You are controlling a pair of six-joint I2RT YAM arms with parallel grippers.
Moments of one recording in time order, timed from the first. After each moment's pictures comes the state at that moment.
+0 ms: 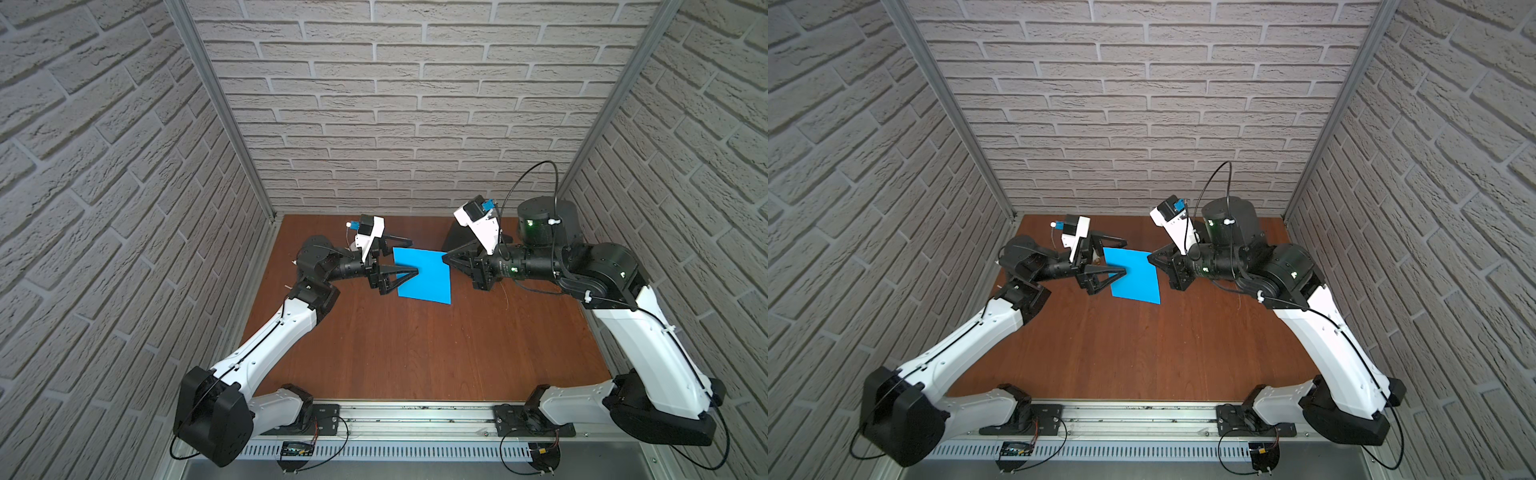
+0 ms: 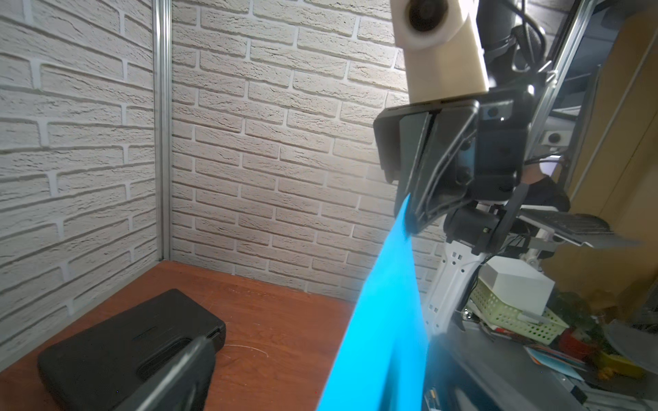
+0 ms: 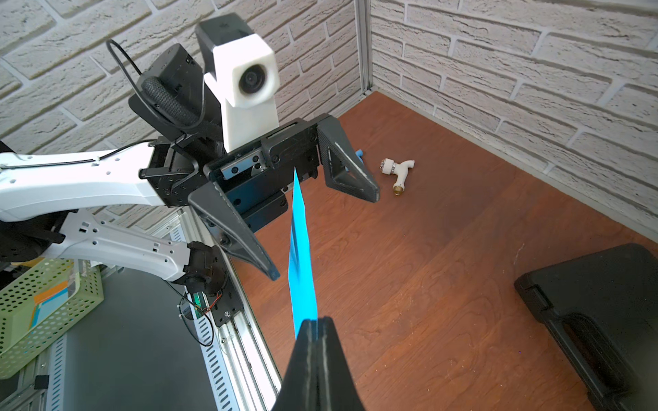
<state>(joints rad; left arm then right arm) -0.36 1.23 0.92 0.59 1.05 -0.47 0.70 1.34 1.95 -1.17 -0.25 0.09</state>
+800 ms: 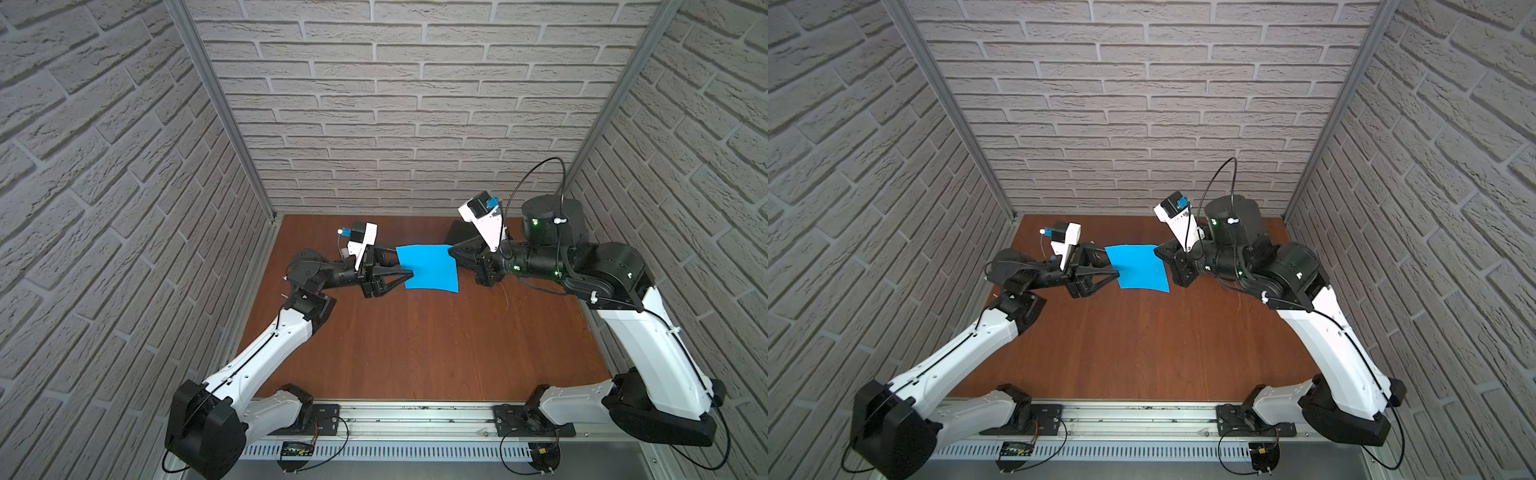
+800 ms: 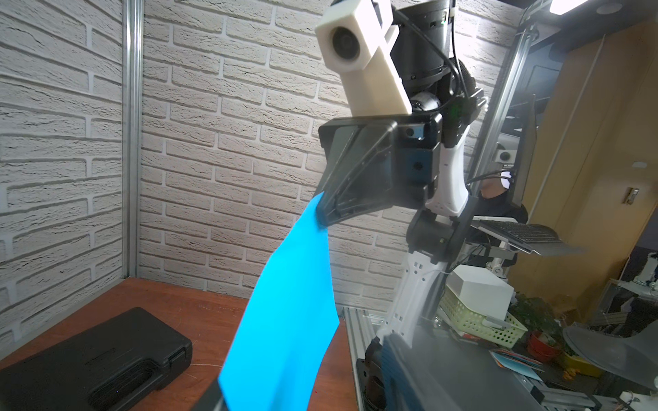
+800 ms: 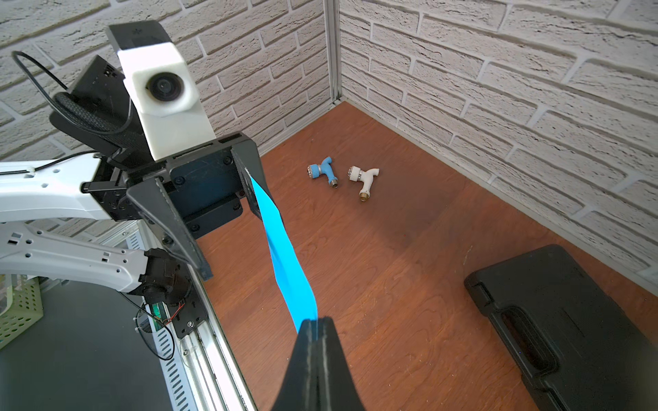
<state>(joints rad) -0.38 1.13 0.85 0.70 1.06 -0.58 0.70 1.33 1.99 -1.18 -0.15 0.04</state>
